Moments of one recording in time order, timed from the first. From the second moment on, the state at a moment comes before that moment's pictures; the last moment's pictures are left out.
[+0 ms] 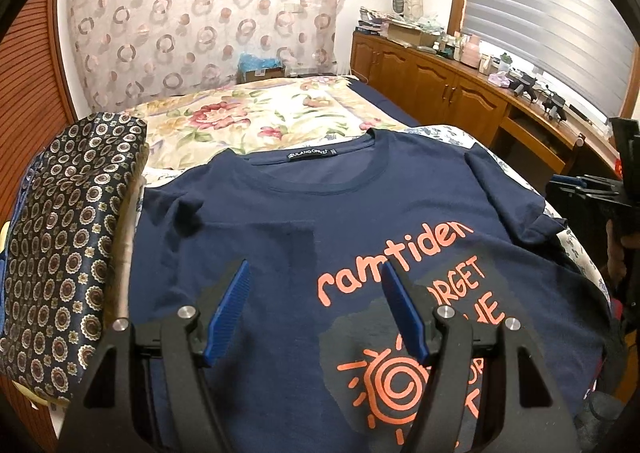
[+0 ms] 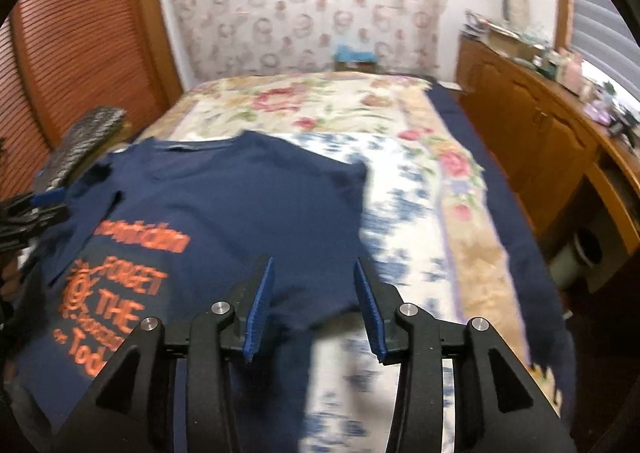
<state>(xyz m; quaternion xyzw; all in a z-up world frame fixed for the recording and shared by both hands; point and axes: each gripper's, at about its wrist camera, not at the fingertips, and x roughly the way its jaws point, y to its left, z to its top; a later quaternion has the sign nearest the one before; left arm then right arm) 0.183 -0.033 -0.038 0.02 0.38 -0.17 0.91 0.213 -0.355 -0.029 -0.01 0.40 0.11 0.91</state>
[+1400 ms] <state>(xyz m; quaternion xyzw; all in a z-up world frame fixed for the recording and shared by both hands) 0.169 -0.022 -0.043 0.01 0.38 -0.14 0.91 0.259 -0.268 0.000 0.01 0.36 0.28 0.89</state>
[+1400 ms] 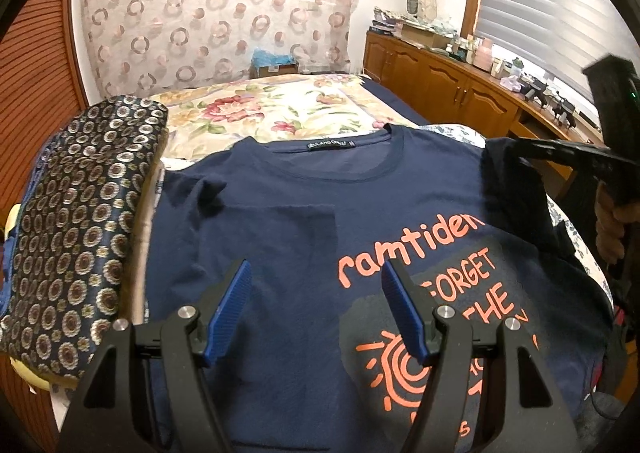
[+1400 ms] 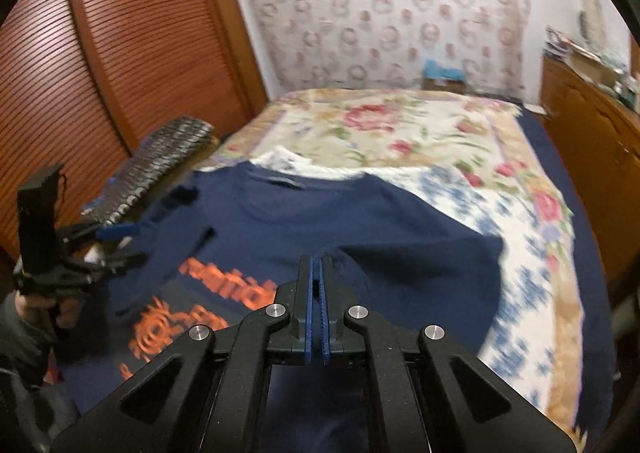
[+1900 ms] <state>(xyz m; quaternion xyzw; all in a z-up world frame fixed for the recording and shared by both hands) 0.156 -0.004 -0.038 -0.01 0.38 -0.12 0.92 0.252 -0.271 0.005 -0.03 0.38 0.24 0.89</state>
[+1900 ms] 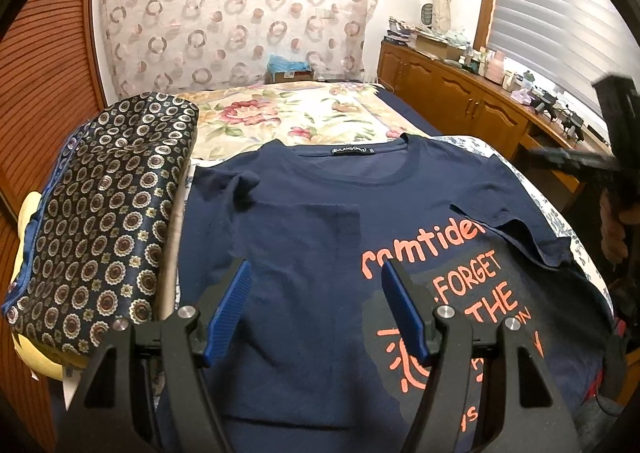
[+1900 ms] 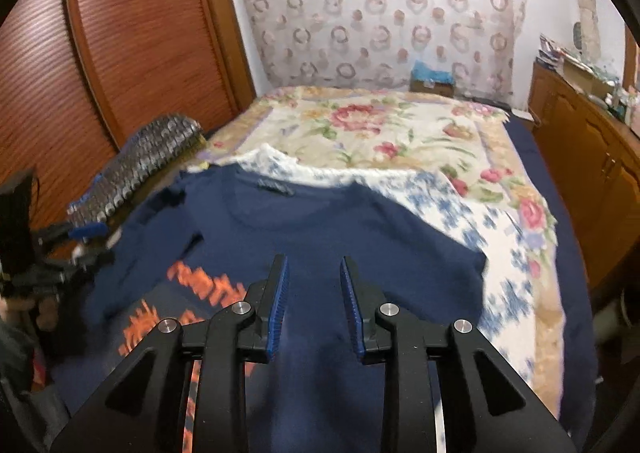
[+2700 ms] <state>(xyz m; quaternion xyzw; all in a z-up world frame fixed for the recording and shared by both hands) 0.119 -0.011 -0.042 -0.01 0.37 -0.13 0.92 0.163 -0.263 -0.069 -0.10 0.45 0.21 0.86</state>
